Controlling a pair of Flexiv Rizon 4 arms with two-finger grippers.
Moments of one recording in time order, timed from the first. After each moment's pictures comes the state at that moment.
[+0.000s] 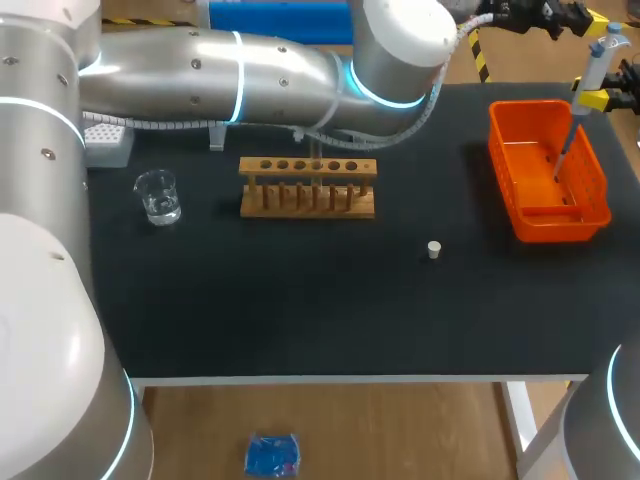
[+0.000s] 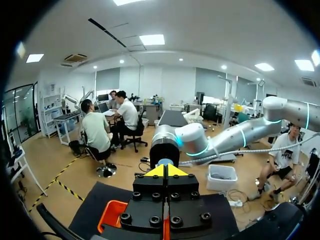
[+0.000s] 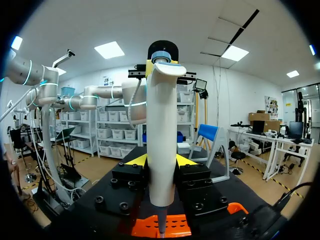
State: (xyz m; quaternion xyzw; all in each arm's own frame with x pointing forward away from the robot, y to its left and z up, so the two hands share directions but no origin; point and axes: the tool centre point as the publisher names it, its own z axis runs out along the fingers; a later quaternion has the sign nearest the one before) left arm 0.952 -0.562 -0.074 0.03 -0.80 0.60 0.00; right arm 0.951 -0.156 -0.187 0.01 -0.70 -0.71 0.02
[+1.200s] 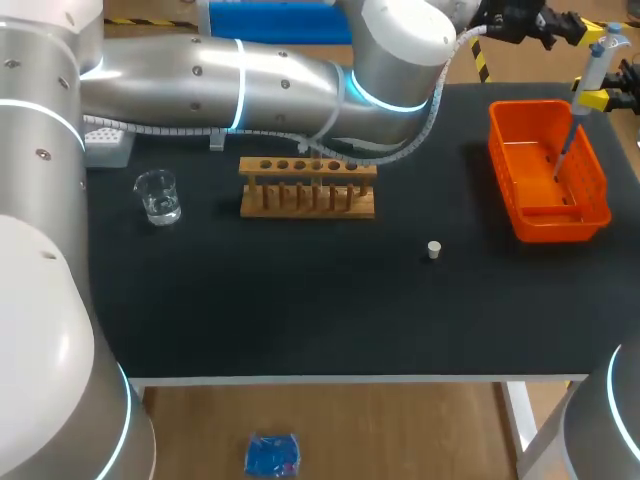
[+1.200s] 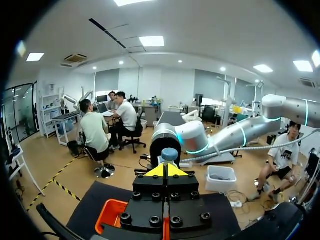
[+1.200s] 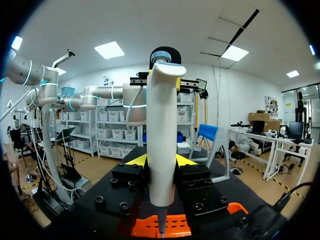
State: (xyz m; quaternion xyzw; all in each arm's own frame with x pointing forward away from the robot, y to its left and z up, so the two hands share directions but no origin) left arm 0.958 -0.561 -0.090 0.03 -0.80 0.60 0.01; right arm 0.951 -0.156 -0.187 0.01 -0.70 -0.71 0.02
